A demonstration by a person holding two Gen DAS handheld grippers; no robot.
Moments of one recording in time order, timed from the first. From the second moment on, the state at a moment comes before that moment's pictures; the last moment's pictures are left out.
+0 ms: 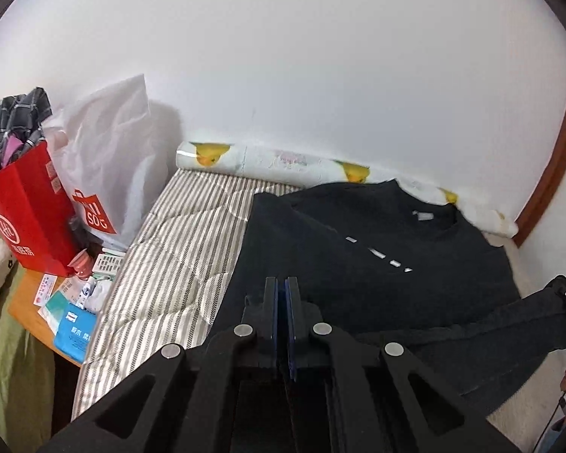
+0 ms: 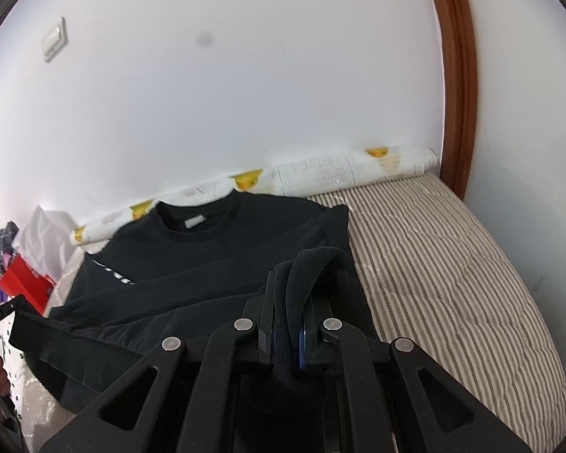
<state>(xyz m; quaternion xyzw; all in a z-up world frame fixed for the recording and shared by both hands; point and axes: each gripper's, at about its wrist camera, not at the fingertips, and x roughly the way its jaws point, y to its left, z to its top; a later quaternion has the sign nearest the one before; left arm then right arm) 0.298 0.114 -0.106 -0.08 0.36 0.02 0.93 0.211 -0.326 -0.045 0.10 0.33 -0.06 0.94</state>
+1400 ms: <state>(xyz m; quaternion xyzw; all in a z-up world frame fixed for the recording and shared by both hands) 0.192 0.134 -0.171 -0.16 0.45 -0.01 0.88 0.123 -0.336 -0.125 0.13 0.45 -0.08 0.88</state>
